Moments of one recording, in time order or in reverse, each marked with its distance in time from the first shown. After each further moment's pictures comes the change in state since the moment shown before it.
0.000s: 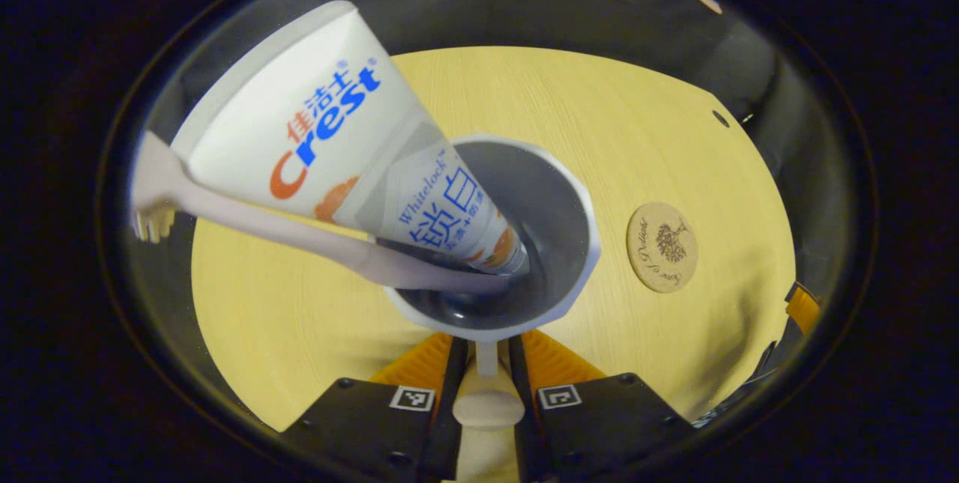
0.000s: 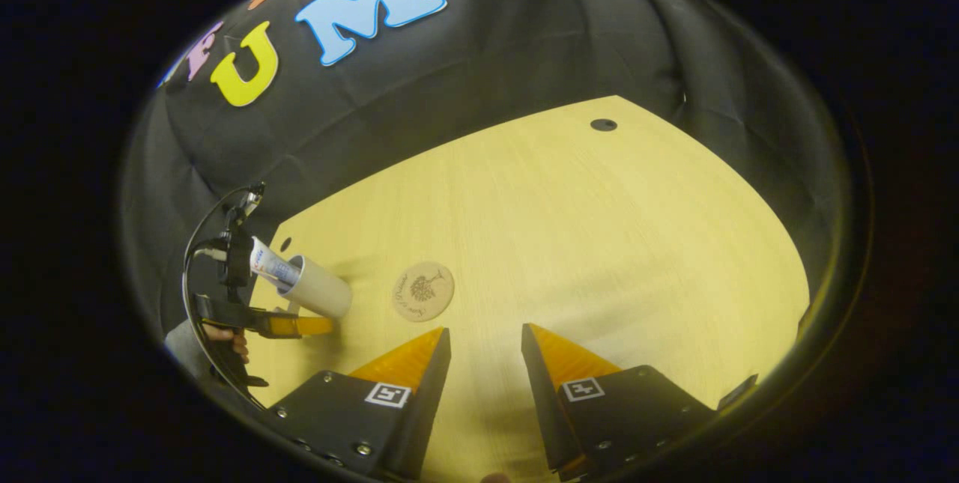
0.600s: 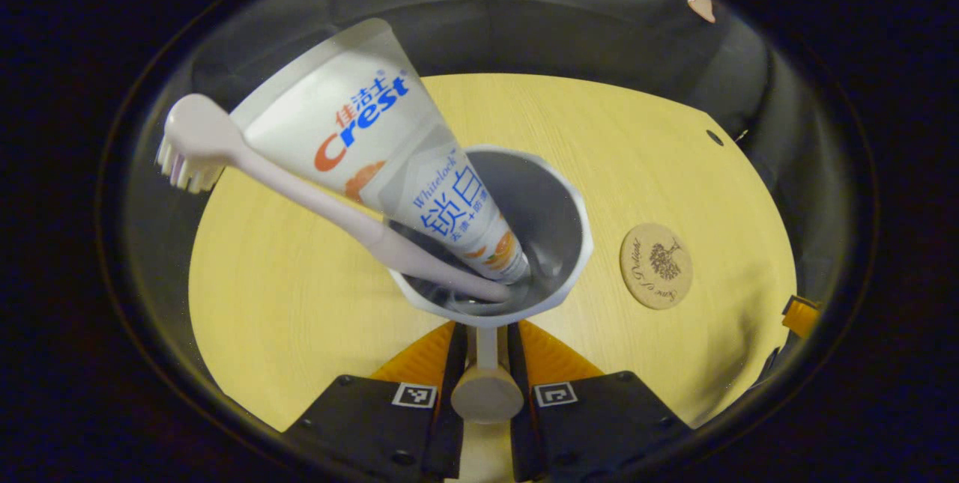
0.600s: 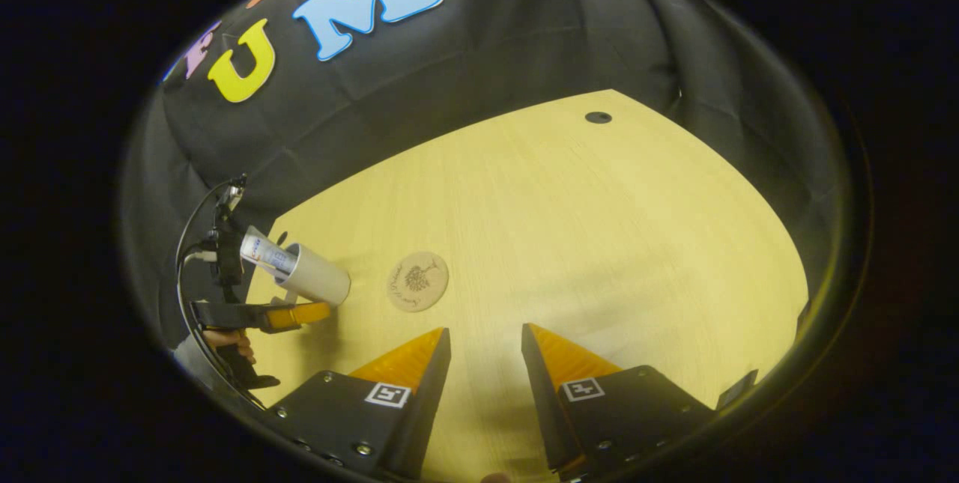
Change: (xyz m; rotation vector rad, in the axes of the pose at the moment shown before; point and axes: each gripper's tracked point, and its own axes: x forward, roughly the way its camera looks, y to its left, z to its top) left arm 0.001 -0.004 0.014 0.025 -0.149 0.004; right arm -0.003 -0.003 -0.010 0.006 0.029 -0.014
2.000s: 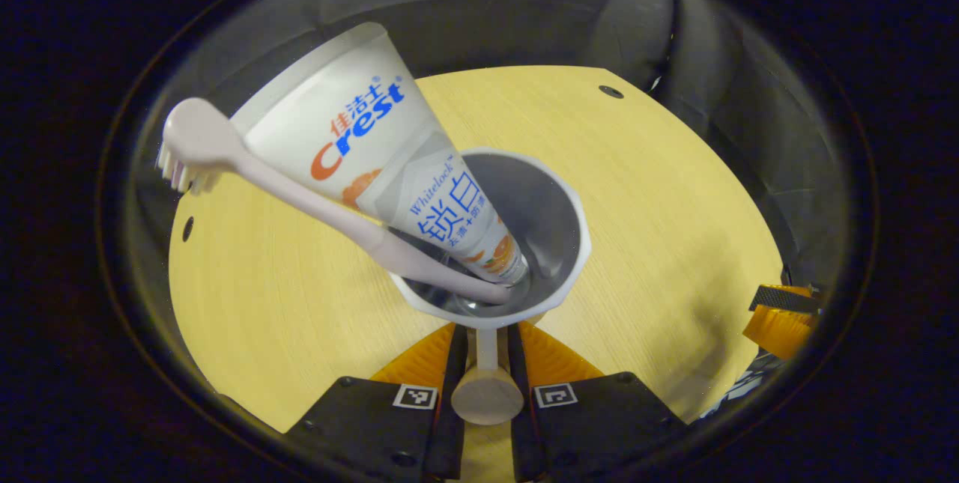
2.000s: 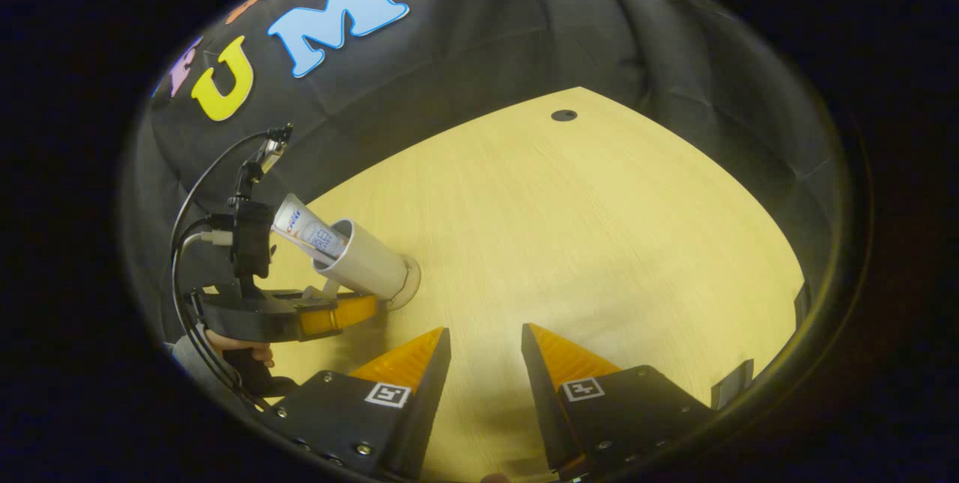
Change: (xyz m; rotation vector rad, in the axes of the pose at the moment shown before) left arm 0.021 -0.158 0.009 0.254 0.047 -0.189; right arm -0.016 -0.034 0.001 0.067 -0.020 -0.037
